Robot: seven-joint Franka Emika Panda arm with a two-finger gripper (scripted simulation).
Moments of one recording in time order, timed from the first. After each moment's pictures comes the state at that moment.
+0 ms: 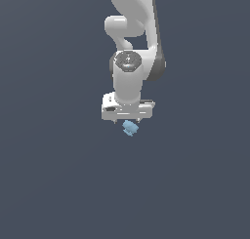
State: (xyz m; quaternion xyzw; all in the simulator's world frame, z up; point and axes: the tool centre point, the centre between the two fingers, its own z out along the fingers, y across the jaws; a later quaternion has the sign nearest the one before) arm -0.019 0.007 0.155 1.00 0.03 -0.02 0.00
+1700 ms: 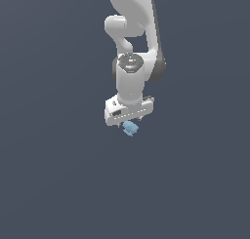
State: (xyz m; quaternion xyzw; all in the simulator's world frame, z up) arm -0.022 0.019 0.143 0.98 0.17 -0.01 -0.01
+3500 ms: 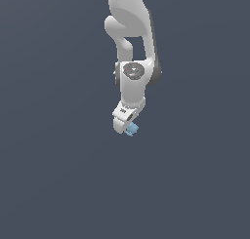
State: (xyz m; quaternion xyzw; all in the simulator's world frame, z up) arm -0.049 0.027 0.099 0.89 0.45 0.00 0.00
